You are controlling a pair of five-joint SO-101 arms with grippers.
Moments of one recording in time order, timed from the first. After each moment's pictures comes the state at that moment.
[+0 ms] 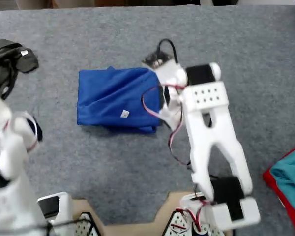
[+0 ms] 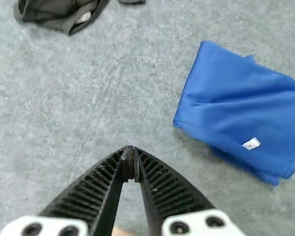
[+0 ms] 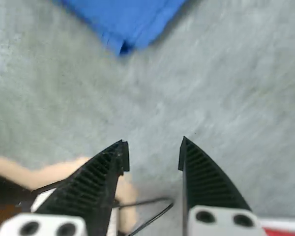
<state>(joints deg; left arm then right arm) -20.0 -54.8 11.2 100.2 -0.7 -15.2 -9.4 8.2 101.4 13.1</state>
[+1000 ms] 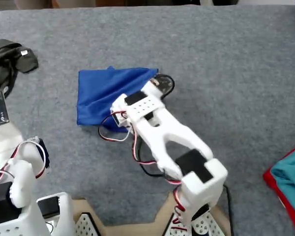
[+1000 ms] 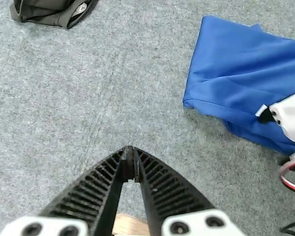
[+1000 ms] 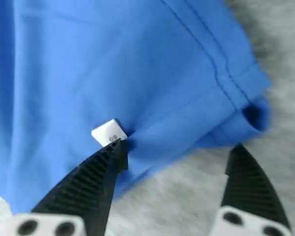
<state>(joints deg) -20.1 -66.4 24.0 100.2 -5.9 -35.6 16.4 16.7 50.3 -85.9</state>
